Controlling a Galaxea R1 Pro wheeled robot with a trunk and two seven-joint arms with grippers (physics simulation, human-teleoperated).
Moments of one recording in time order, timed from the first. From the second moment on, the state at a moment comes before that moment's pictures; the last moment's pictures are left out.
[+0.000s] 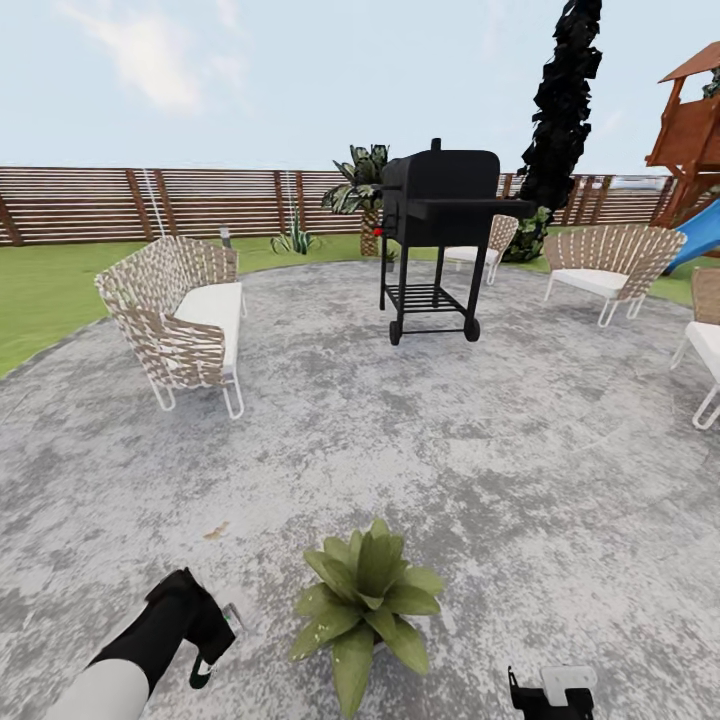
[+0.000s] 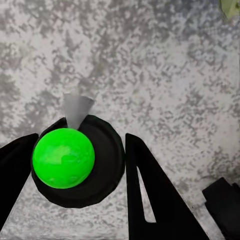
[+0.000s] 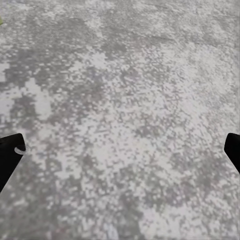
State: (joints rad) left arm -0.56 0.05 0.15 -0.64 -1.06 0.47 -0.83; right arm -0.41 -0.11 -0.11 -0.04 0.22 -0.60 -0.16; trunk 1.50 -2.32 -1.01
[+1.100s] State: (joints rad) left arm -0.55 0.07 0.05 -0.62 -1.09 0.31 -0.86; right arm -0.41 -0.11 -0.11 -0.04 0.22 -0.60 -0.16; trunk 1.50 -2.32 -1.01
